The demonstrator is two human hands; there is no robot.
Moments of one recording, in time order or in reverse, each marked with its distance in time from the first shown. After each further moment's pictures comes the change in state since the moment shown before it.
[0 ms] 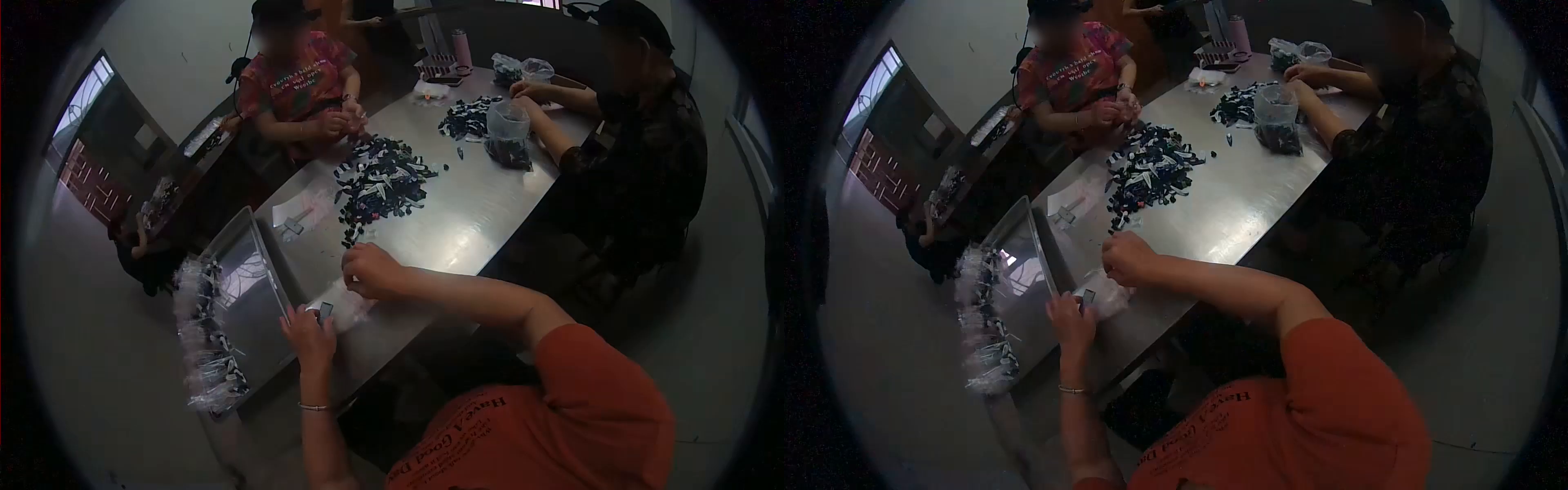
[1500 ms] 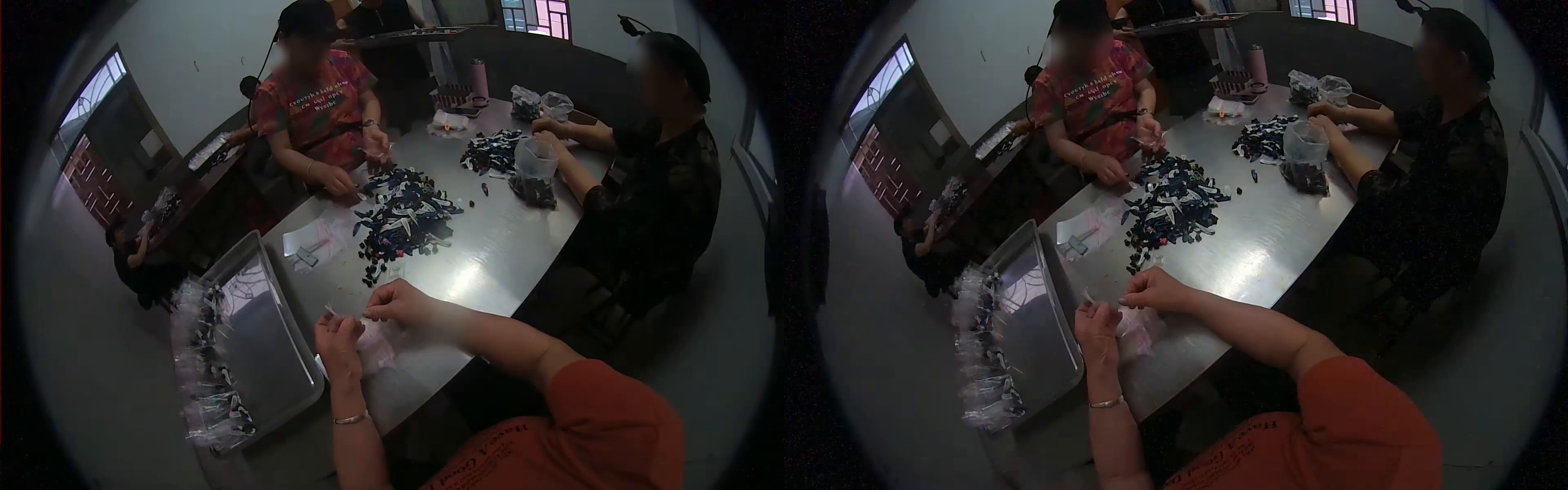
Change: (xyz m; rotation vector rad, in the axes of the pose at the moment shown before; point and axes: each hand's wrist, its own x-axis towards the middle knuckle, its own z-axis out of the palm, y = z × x) left_hand 0.058 0.030 0.027 -1.790 0.133 -0.595; right_hand 0.010 0.027 0.007 1.000 -0.163 0.584
